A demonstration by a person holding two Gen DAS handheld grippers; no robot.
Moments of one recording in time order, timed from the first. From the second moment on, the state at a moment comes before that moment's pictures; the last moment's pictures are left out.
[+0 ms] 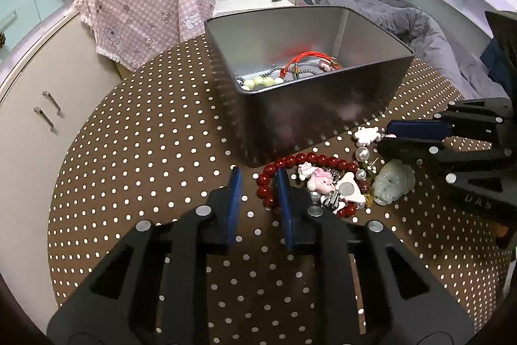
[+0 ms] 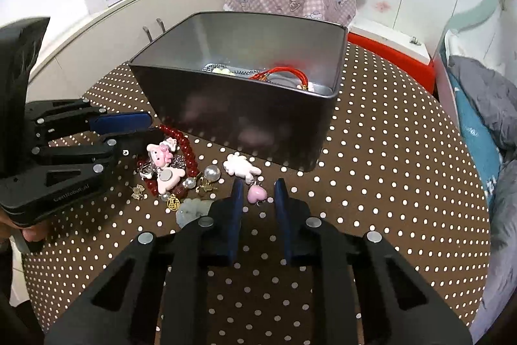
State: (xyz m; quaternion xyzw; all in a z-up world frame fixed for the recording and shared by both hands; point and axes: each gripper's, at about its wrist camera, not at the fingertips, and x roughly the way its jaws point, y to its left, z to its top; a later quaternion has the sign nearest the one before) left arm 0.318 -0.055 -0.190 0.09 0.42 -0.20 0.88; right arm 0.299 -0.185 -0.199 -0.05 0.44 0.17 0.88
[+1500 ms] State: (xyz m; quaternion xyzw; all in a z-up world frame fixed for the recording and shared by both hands) left arm 0.266 -0.016 -0.038 0.01 0.27 -0.30 0.91; right arm 0.251 -0.194 -0.082 -0.06 0.32 0.18 0.93
